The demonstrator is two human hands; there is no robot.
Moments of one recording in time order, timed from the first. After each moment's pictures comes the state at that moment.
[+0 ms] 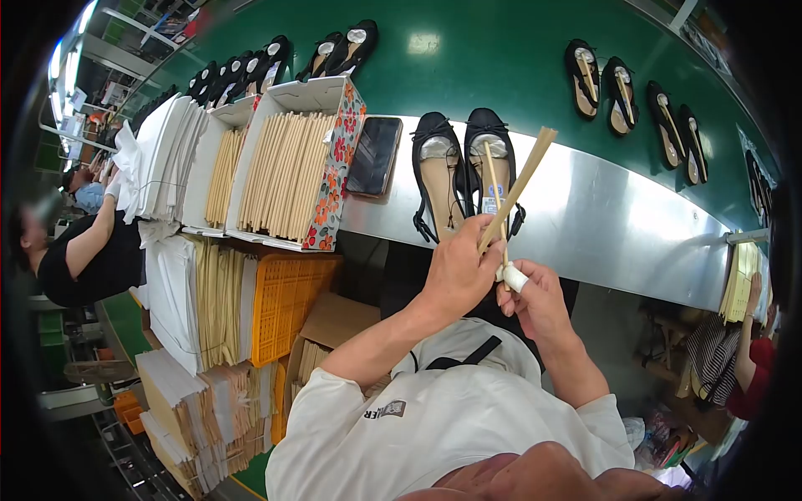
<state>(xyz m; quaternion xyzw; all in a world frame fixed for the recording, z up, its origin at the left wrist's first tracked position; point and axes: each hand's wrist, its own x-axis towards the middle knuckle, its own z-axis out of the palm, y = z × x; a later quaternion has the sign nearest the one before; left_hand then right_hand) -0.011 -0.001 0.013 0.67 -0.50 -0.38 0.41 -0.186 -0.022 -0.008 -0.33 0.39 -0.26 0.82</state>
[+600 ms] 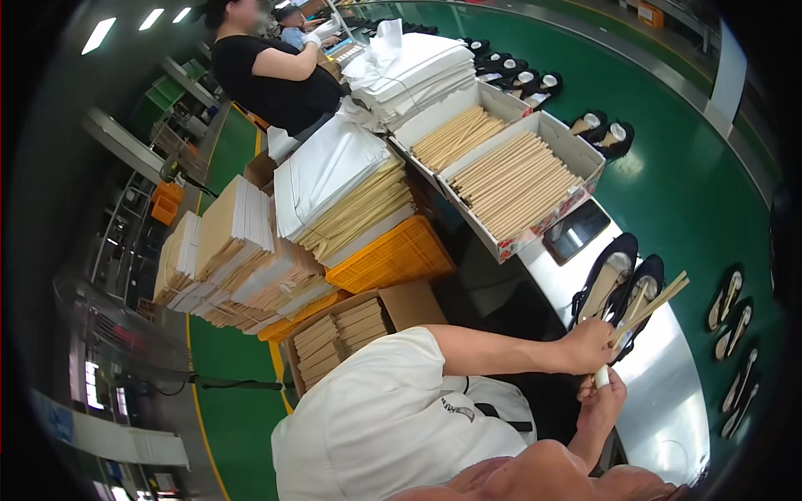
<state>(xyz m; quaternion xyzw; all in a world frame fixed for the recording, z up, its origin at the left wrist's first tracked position) -0.013 -0.017 -0.015 0.67 -0.44 -0.38 0.45 -0.181 -0.043 -0.041 -0.40 0.35 -0.28 0.80</state>
